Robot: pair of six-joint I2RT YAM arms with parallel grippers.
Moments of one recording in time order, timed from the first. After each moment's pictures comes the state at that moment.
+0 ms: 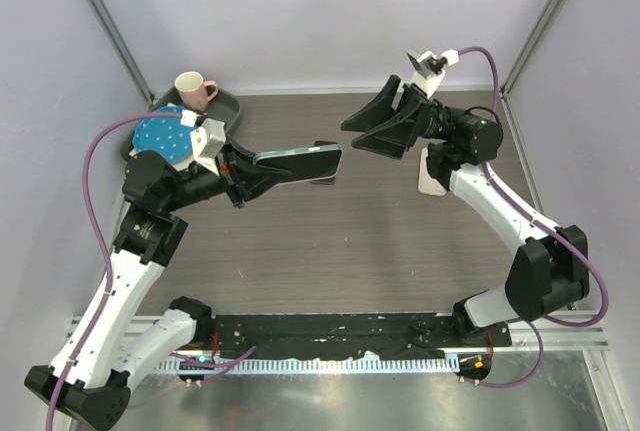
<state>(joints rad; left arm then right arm) -0.37 0.84 1.01 0.04 0.86 -0.27 0.36 1.44 1.16 1.32 -1.14 1.35</state>
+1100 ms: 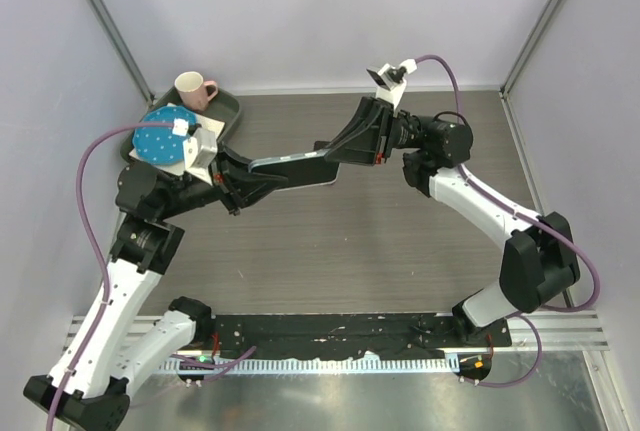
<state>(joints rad) -0.36 0.81 0.99 0.08 0.89 -0.29 0.50 1.51 1.16 1.33 -1.13 1.44</state>
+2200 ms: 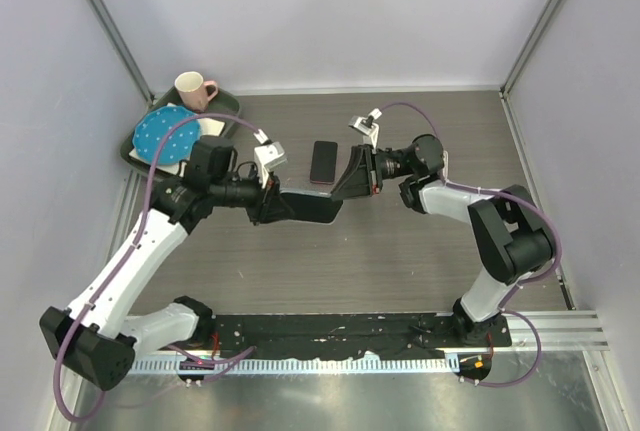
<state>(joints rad) -0.47 1.11 1.14 -0.71 0.72 0.16 0.41 1.68 0.86 1.29 -1.37 1.24</state>
